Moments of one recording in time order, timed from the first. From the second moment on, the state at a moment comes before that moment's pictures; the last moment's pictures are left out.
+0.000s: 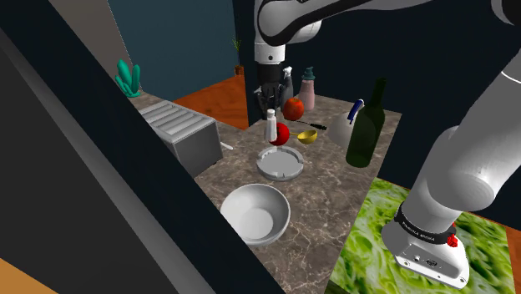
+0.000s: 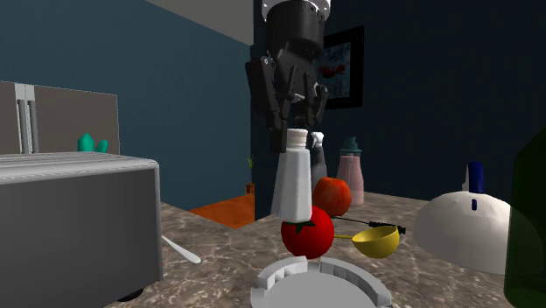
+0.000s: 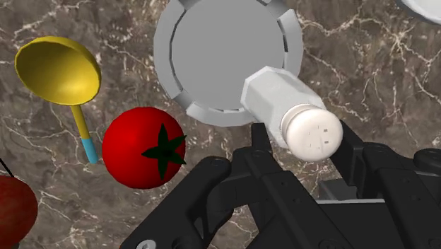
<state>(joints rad) -0.02 -0.15 0.07 -2.07 0.13 1.89 0.09</state>
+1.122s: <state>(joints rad) -0.04 -0.19 0.04 -2.28 0.14 2.06 0.02</state>
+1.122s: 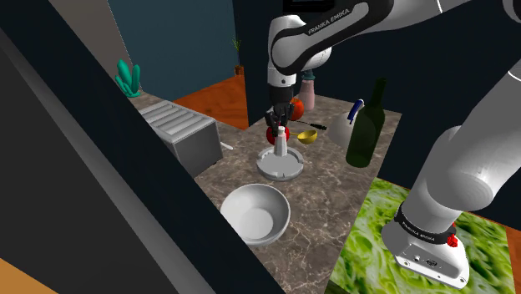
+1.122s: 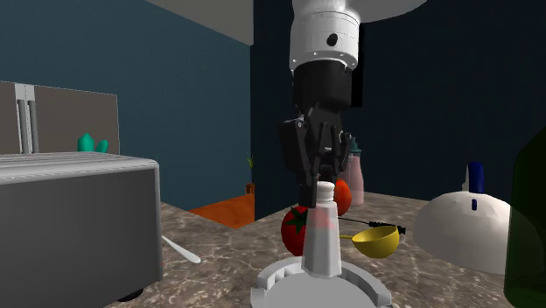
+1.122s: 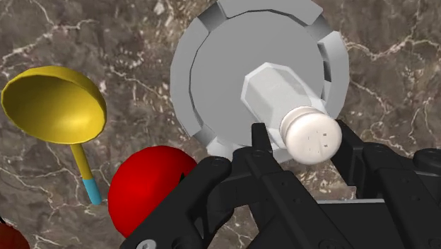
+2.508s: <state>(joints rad) -0.04 -0.16 0.04 -2.30 0.14 2.11 0.02</state>
